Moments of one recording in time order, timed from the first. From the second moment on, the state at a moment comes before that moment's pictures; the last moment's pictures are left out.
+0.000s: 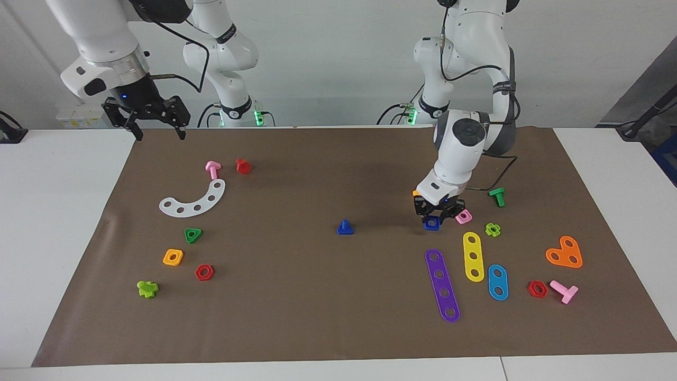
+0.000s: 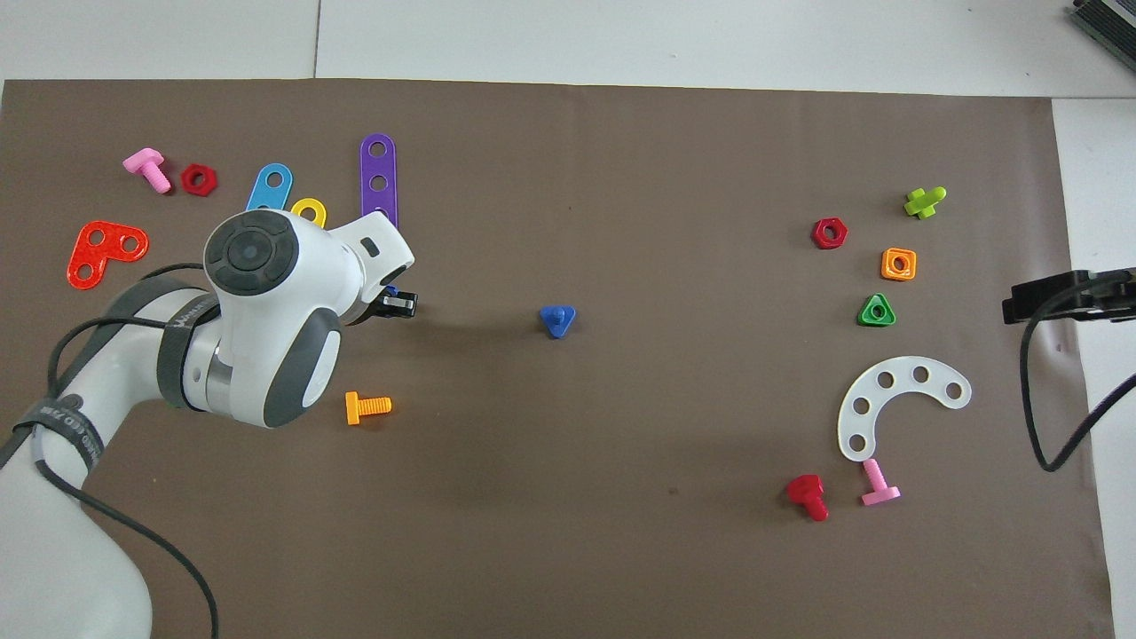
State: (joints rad) left arm -0.32 0.21 0.04 -2.07 0.01 2.35 -0.06; right arm 0.07 -0.05 -0.03 -1.62 -0.02 1.58 0.02
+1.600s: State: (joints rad) left arm -0.13 -0.01 0.04 -1.95 0.01 2.10 0.09; right arm 0.62 0.50 -0.01 -1.67 0.03 2.36 0.53
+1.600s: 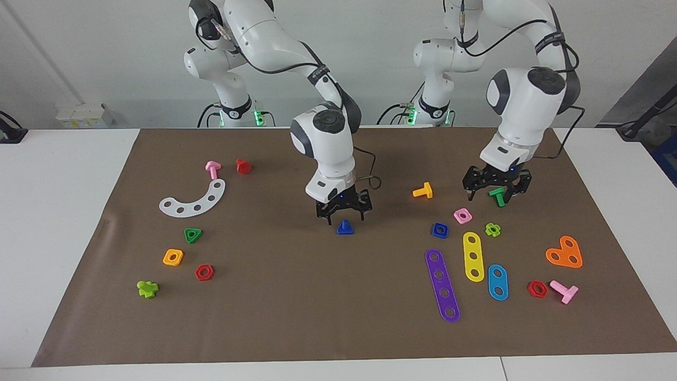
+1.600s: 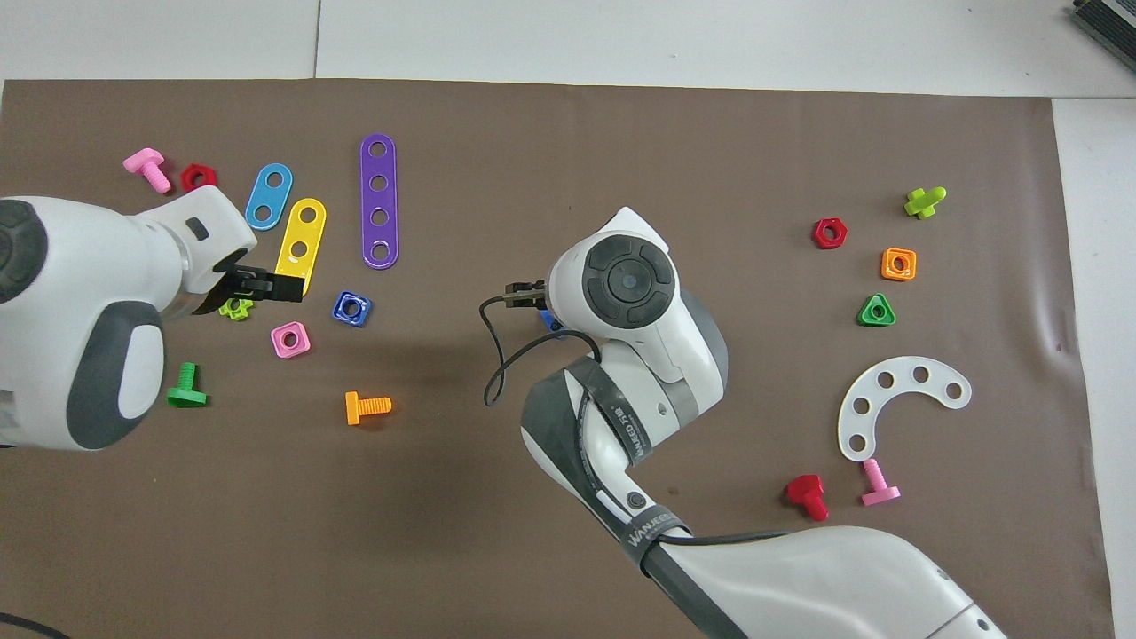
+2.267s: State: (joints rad) left arm -0.07 -0.01 0.04 -1.53 0.01 1.65 0.17; right arm 0.63 0.52 -0.02 -1.71 -0.07 2.37 0.53
